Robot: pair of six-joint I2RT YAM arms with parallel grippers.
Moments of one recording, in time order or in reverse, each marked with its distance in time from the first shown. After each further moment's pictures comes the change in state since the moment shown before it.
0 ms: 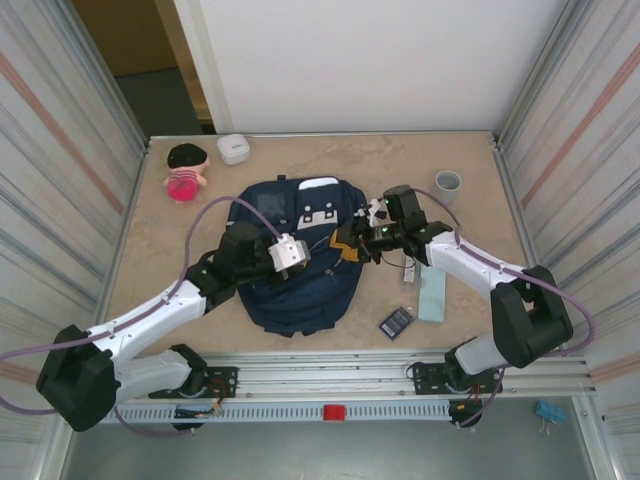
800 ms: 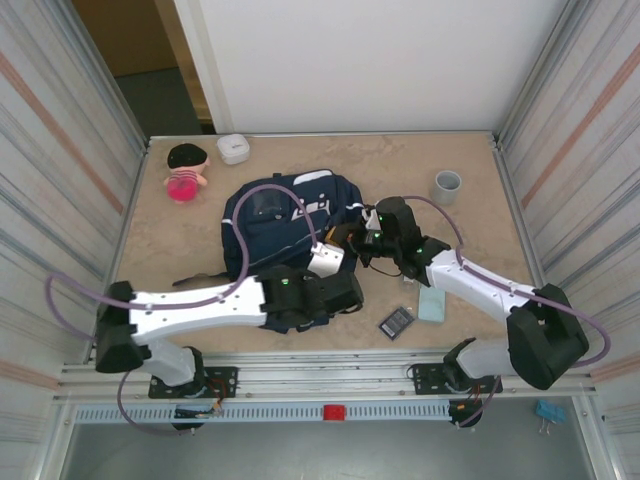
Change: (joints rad) left arm -0.662 0.408 0.667 -0.948 -0.938 -1.422; right arm 0.135 -0.137 -0.088 0.187 0.357 0.273
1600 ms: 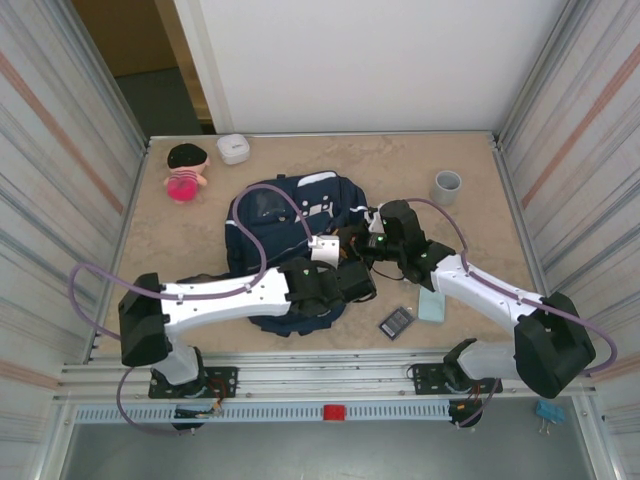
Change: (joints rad) left arm 0.063 0.108 0.045 0.068 -0.010 -0.225; right arm 0.005 -0.048 -0.030 -0.006 -0.004 0.003
